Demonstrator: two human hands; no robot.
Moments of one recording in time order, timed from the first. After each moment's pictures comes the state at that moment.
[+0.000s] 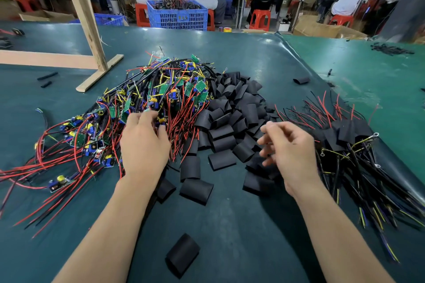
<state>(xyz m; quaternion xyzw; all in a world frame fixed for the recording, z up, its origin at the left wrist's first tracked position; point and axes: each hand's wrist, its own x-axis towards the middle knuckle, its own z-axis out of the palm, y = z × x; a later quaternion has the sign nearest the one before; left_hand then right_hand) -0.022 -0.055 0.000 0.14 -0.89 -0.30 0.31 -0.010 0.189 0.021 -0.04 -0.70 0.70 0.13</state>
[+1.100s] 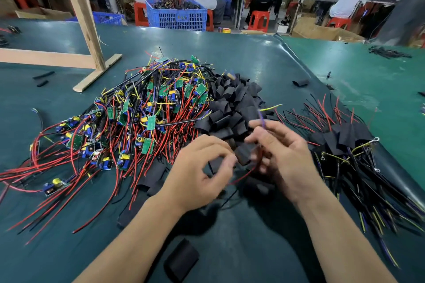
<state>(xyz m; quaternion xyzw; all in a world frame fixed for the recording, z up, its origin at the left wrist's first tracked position) 0.010 0.007 0.000 -0.30 -0.80 -0.43 0.29 -0.002 0.186 0.028 0.06 -0.62 0.78 0.00</state>
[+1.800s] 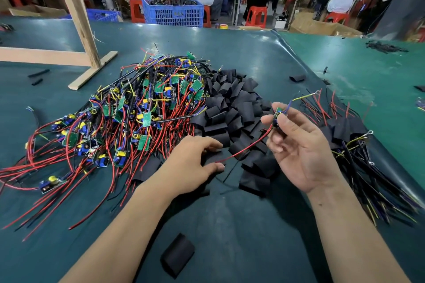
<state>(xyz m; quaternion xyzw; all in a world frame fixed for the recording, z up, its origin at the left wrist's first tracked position) -0.007 -0.006 -0.004 -0.16 -0.93 -0.34 0.06 -0.005 0.209 0.041 0.06 -0.48 0.87 -0.01</state>
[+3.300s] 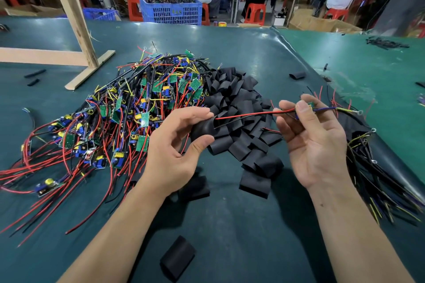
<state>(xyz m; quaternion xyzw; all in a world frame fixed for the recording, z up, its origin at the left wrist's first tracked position) 0.002 -0.011 0.010 -0.27 -0.71 -0.59 0.27 -0.005 0.206 0.050 0.01 -0.44 0.88 0.15</state>
